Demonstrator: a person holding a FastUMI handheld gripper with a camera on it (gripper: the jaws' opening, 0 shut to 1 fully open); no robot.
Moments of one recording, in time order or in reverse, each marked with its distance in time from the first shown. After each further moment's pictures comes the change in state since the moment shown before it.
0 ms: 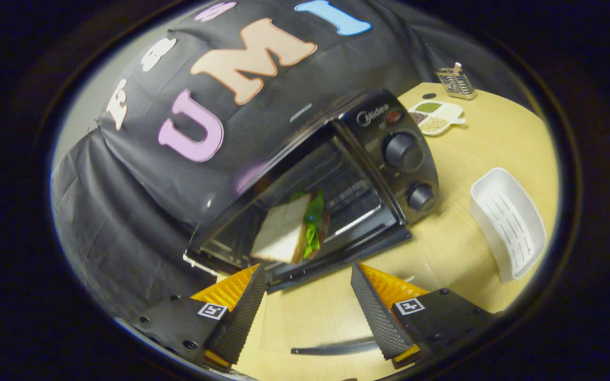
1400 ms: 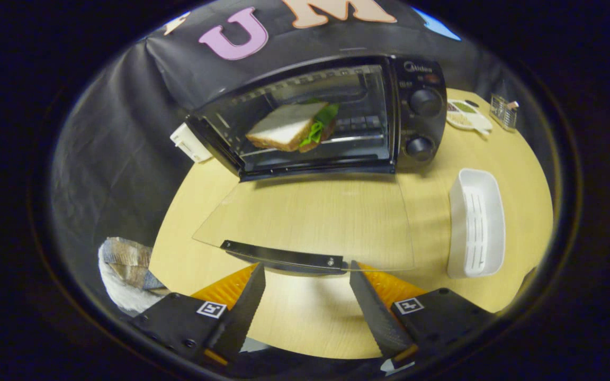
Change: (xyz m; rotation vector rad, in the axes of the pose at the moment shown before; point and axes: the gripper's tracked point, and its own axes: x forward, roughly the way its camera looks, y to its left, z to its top) arm -0.060 -0.038 -0.054 -0.470 0.294 -0.092
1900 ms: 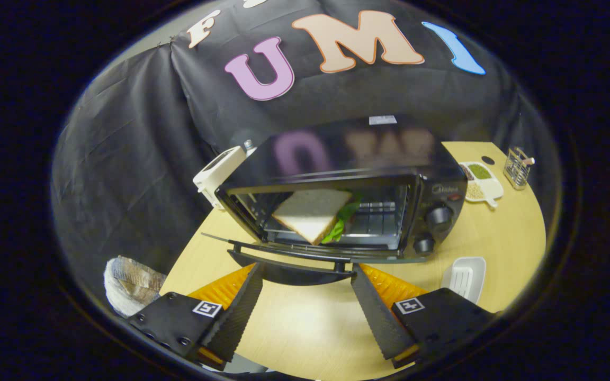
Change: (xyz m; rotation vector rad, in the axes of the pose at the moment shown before) arm -0.012 0.017 0.114 -0.074 -0.231 0.053
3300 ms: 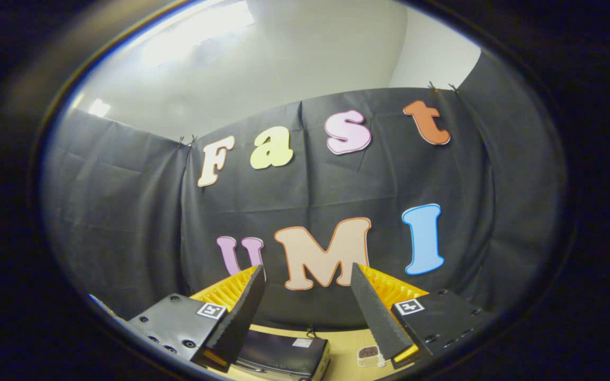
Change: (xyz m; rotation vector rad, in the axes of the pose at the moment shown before) arm -0.291 -0.068 0.370 -0.150 -0.912 -0.084
